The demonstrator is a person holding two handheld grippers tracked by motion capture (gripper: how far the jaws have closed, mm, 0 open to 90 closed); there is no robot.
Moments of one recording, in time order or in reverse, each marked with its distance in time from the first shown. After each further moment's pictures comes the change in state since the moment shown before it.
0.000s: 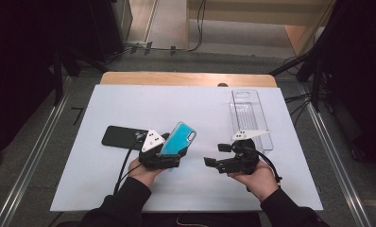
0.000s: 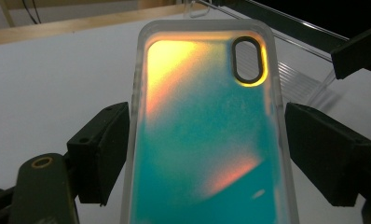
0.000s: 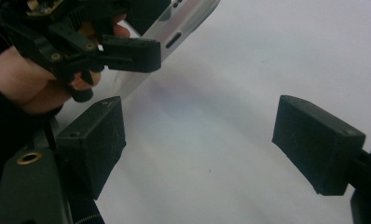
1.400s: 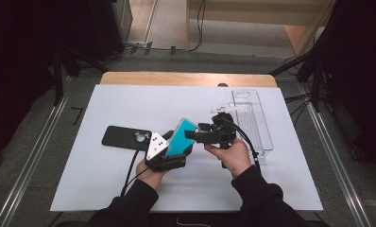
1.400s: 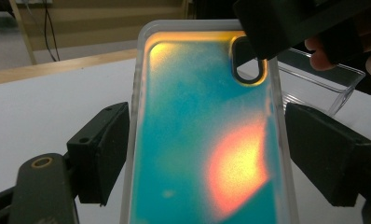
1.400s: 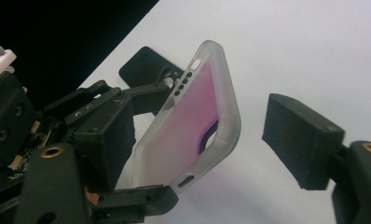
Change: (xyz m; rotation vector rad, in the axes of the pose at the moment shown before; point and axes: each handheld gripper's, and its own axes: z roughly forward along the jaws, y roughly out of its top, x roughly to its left) left arm -0.014 -0.007 0.010 -0.142 0.042 0.027; right arm -0.003 0.064 0.048 -0.047 0.012 0.129
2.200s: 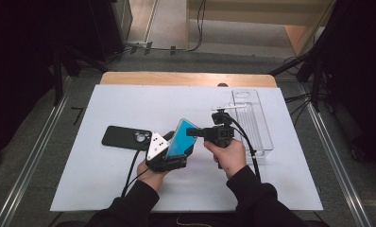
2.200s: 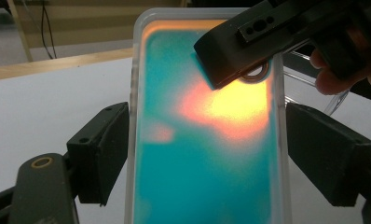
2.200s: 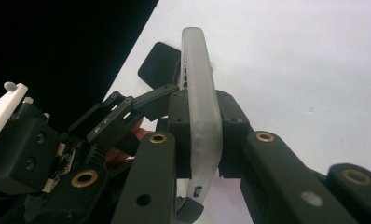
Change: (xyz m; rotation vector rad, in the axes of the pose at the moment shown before) left arm -0.002 0.000 0.000 -0.001 -0.012 -0.016; right arm -0.008 0.002 0.008 0.061 0.099 0.223
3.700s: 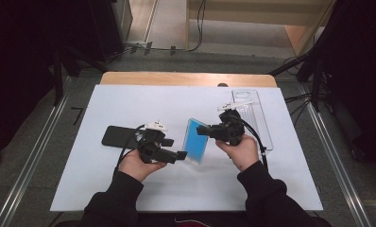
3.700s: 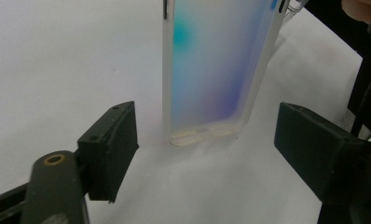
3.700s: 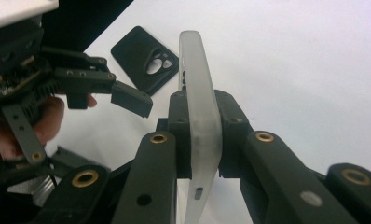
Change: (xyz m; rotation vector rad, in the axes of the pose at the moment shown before) left arm 0.038 0.042 0.000 0.517 -0.291 -0.107; right arm -0.009 0.005 -0.024 0.019 -0.100 -0.292
